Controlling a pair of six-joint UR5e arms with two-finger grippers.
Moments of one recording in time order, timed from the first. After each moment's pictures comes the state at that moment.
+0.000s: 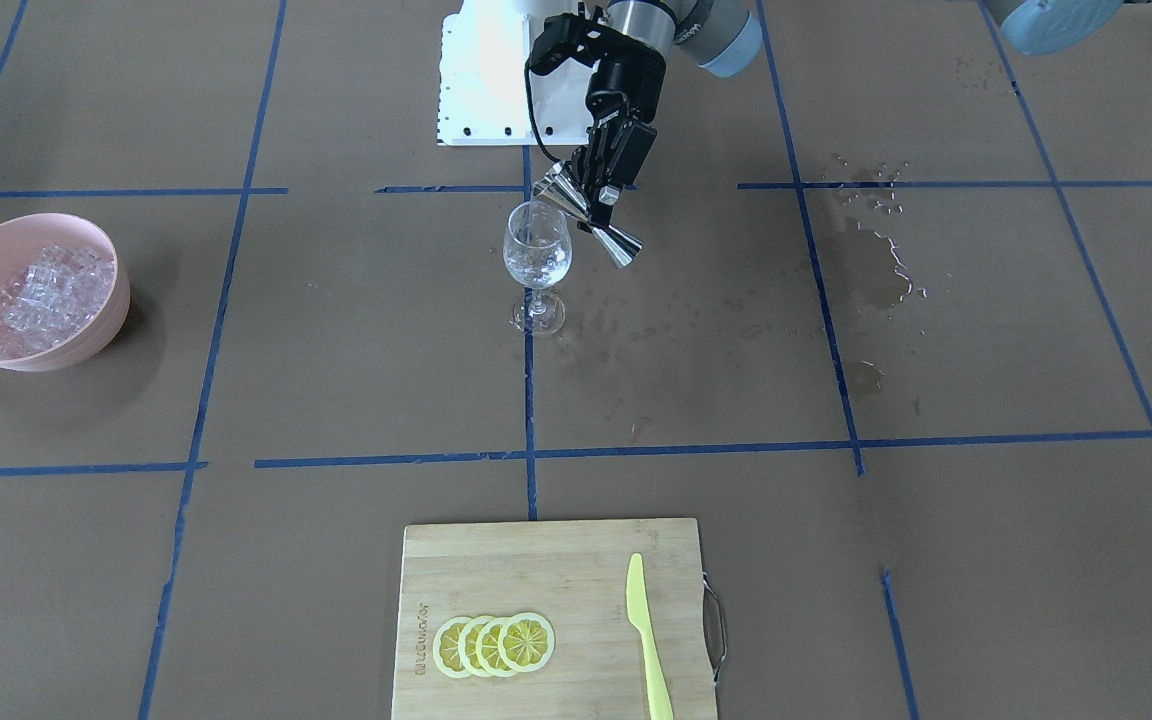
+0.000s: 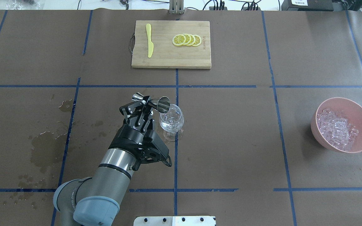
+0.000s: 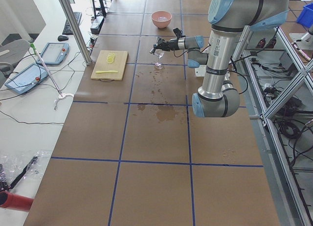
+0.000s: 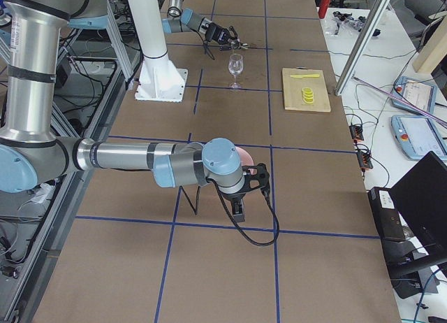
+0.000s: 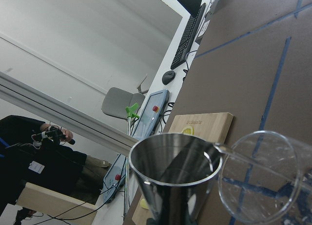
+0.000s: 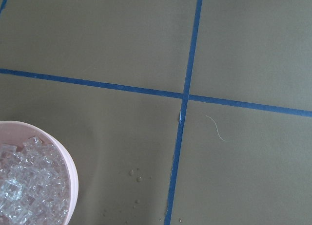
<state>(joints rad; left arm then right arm) -0.14 -2.02 -1.82 -2.36 -0.54 0.23 1.65 -1.77 1.81 -1.40 2.42 -0.05</state>
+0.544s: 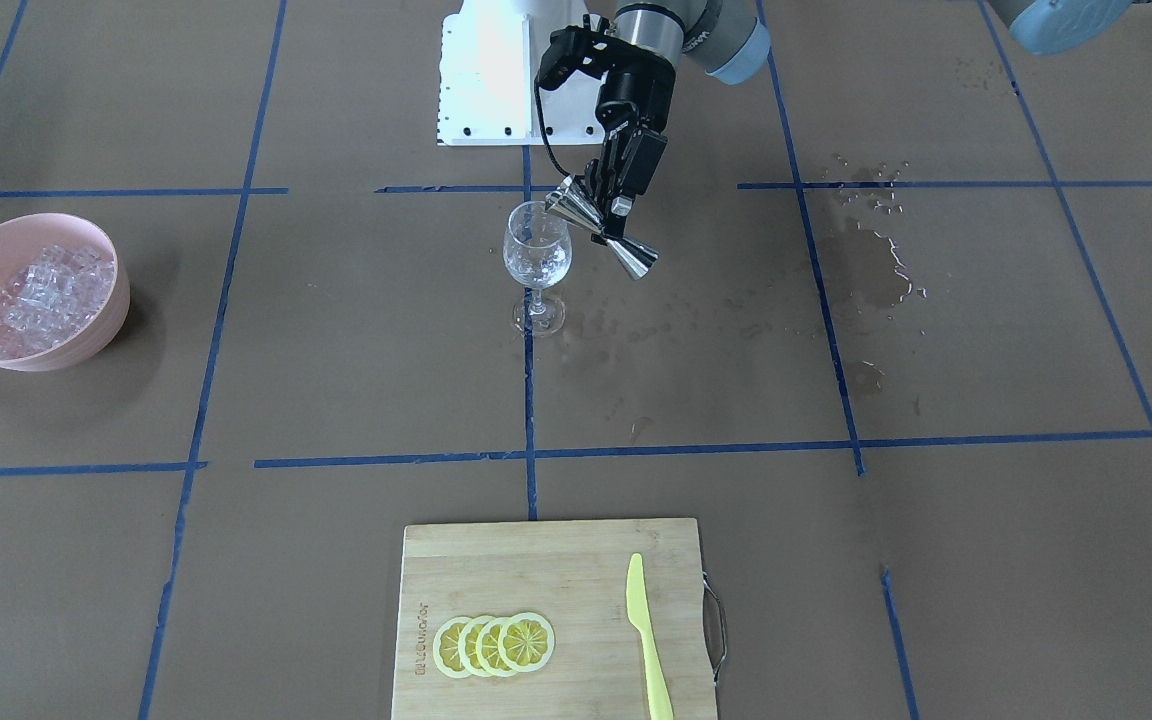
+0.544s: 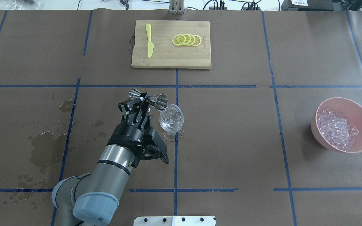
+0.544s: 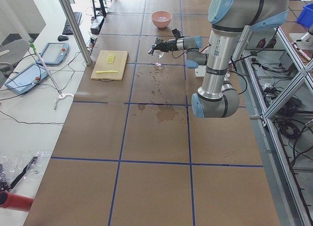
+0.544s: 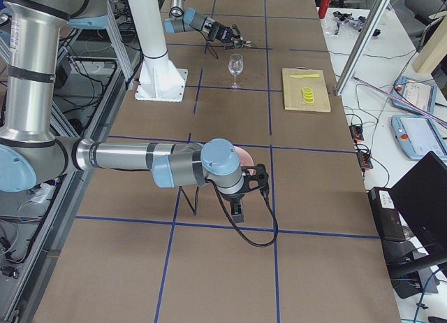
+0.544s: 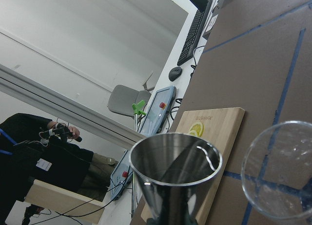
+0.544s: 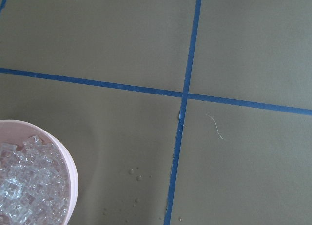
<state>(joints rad) -0.15 -2.02 -1.82 -2.34 -0.53 0.31 1.65 -1.78 1.81 -1.40 2.43 -0.05</state>
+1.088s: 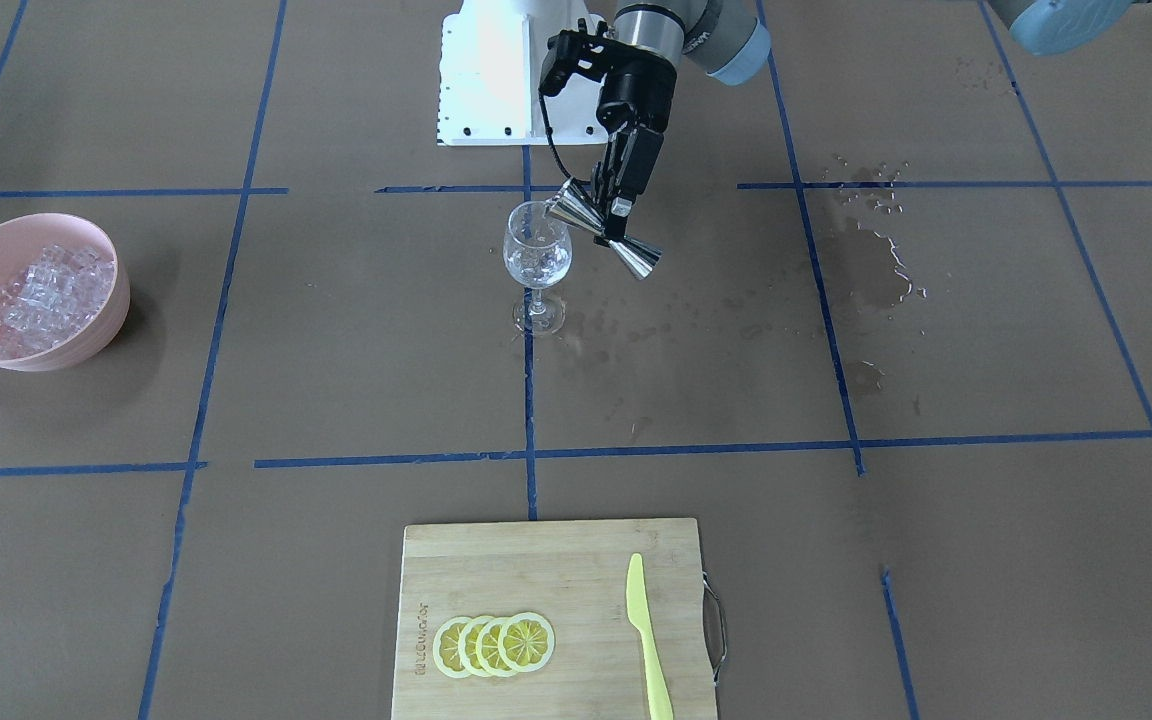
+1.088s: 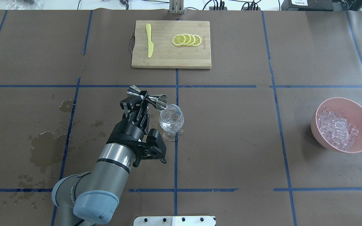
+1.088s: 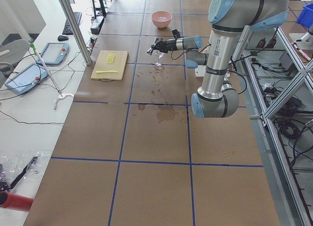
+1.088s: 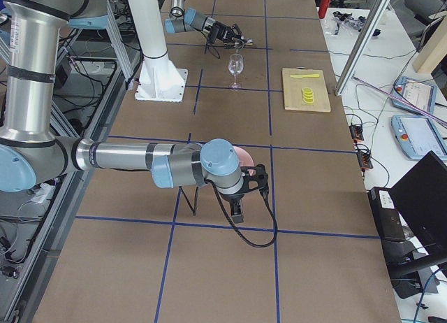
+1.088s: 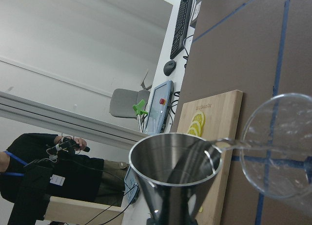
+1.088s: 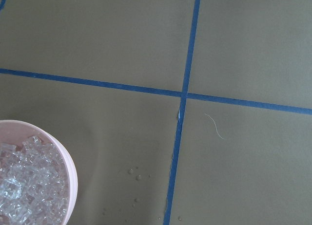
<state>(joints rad) -0.16 -2.02 -1.82 -2.34 -0.53 0.44 1.66 -1.78 1.81 -1.40 2.43 -0.04</state>
